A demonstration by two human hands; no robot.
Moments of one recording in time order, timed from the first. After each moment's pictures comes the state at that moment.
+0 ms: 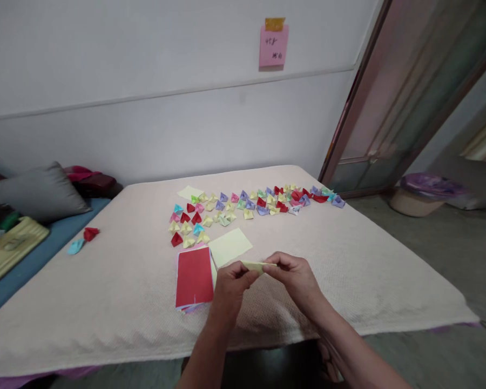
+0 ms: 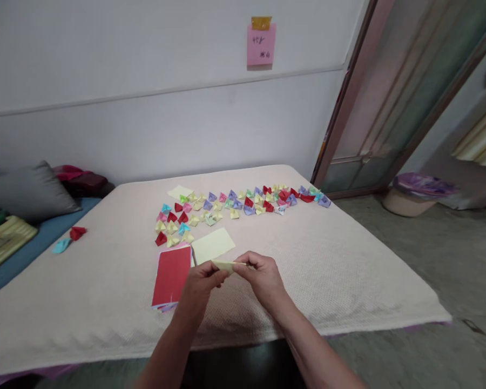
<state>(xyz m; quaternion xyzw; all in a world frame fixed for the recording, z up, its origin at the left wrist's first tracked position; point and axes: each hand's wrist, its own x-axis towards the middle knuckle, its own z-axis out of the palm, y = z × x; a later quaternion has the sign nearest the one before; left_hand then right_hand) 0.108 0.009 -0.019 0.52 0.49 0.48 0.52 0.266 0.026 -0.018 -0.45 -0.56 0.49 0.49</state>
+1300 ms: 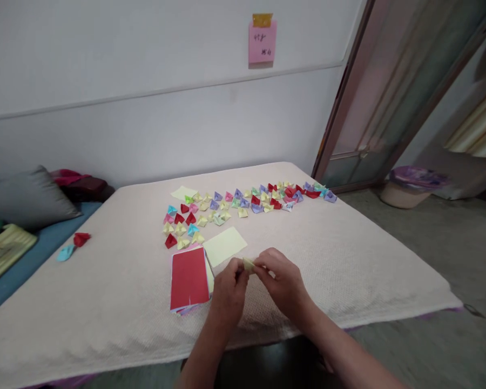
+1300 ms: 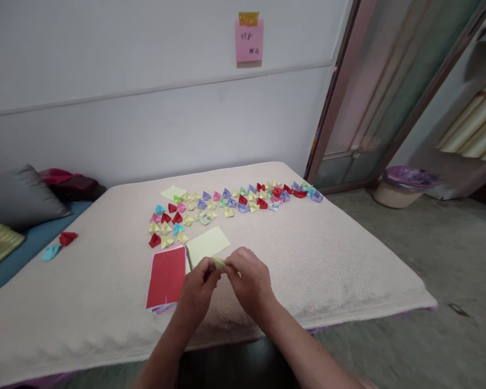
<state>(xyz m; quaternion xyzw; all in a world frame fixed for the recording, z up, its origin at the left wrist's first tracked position) 0.112 0.001 -0.012 0.63 0.54 0.42 0.36 0.257 0.013 -0.012 -0.47 -0.73 0.21 0.45</state>
